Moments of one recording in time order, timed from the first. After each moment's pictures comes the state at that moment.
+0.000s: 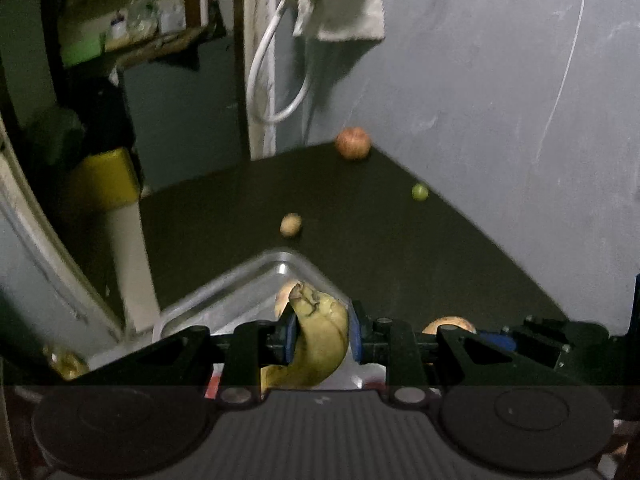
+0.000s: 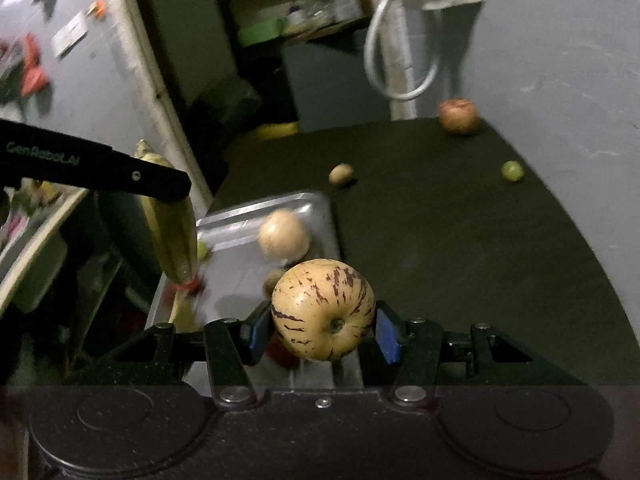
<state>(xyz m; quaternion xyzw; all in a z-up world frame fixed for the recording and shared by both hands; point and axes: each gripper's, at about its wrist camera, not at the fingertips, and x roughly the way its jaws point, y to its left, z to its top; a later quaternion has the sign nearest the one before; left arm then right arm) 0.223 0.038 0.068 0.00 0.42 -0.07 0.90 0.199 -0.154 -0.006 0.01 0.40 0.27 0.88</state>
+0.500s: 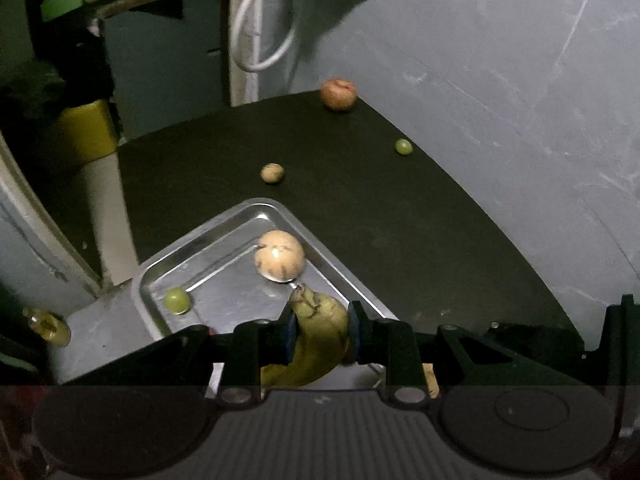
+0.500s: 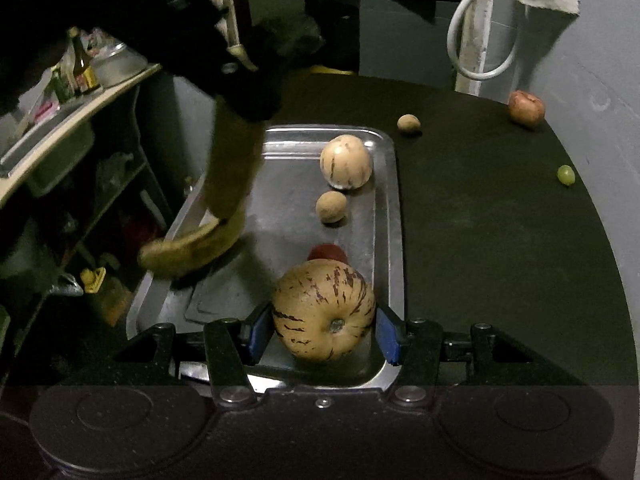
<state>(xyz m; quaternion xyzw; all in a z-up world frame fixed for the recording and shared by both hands) 0.227 0.043 0.064 -0.01 0.49 -0.11 0.87 0.162 -0.123 -0.022 -0.12 0.42 0.33 0.84</state>
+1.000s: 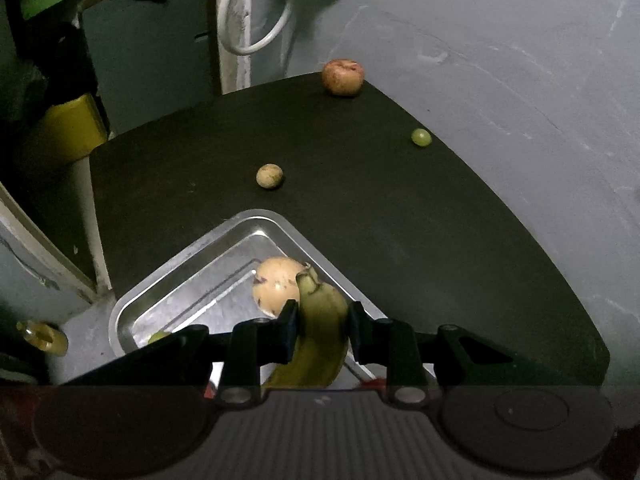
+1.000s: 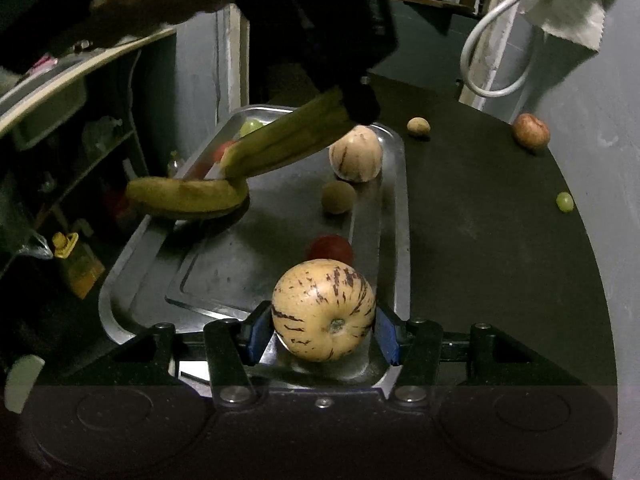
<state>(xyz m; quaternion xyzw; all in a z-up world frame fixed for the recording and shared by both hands) 0.294 0.038 0.024 -0.01 0.51 -0.11 0.85 0.152 -0.098 -0.041 -0.20 0.40 0.31 0.84</state>
